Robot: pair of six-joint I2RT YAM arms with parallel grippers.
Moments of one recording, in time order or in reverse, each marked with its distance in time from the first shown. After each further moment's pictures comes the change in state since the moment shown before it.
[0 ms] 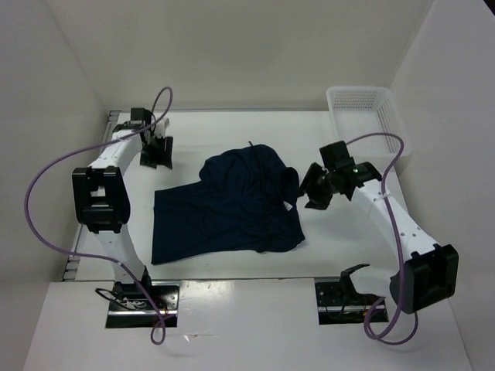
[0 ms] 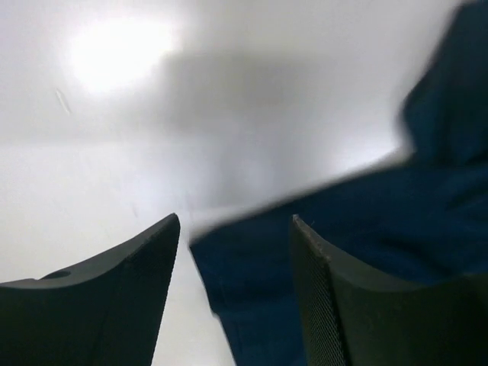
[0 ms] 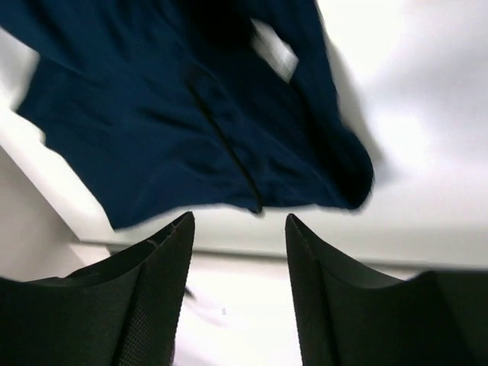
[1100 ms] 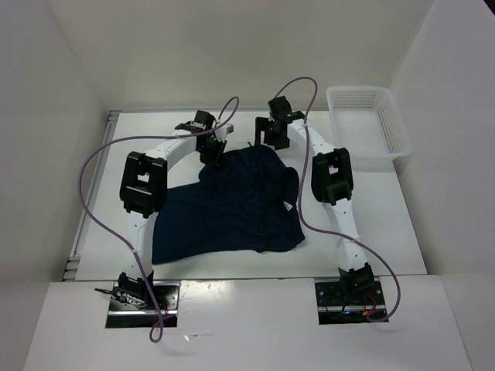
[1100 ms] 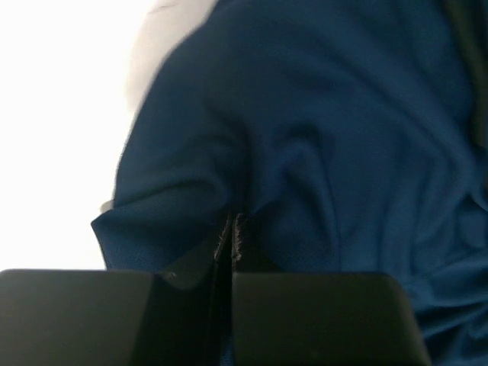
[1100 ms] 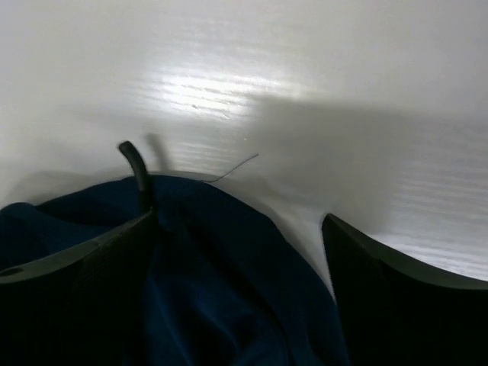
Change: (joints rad) left arm -0.341 0.346 0.340 0.086 0.203 -0.002; right arm 0.022 1.294 1.243 0.223 0.115 -0.526
